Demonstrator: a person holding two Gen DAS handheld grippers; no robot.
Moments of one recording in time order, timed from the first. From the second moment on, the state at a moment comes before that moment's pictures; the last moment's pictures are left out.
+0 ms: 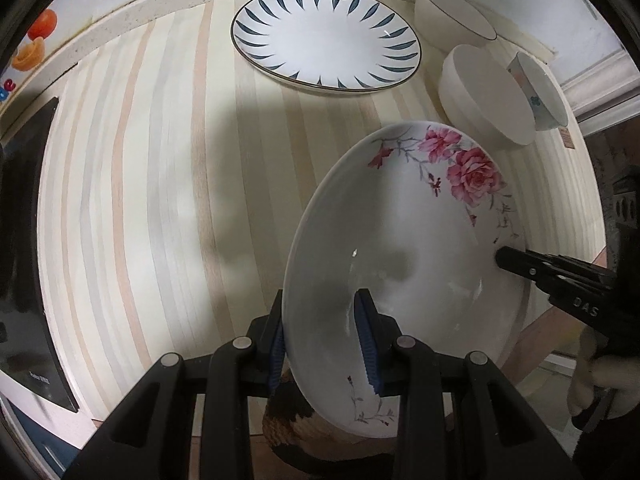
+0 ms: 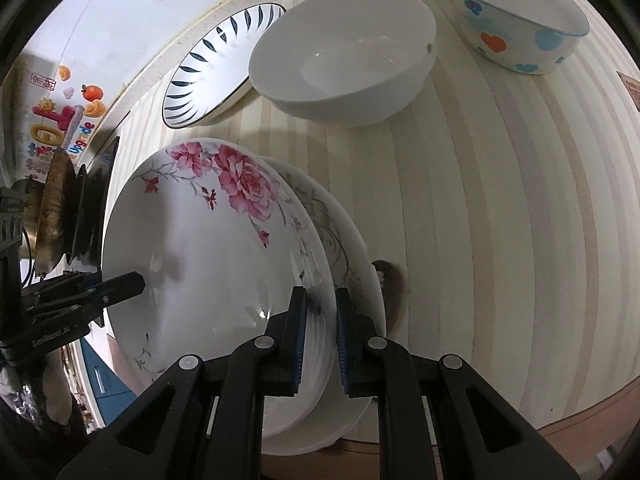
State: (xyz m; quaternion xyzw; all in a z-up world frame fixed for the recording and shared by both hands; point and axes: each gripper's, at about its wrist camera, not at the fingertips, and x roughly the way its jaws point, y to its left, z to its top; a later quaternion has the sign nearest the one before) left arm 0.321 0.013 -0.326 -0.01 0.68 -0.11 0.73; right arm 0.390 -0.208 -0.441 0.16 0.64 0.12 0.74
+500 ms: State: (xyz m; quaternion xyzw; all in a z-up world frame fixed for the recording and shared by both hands) left arm 0.329 0.006 -0.352 -0.01 0.70 -0.11 0.71; right arm 0.391 -0.206 -0.437 0.17 0.65 0.11 0.74
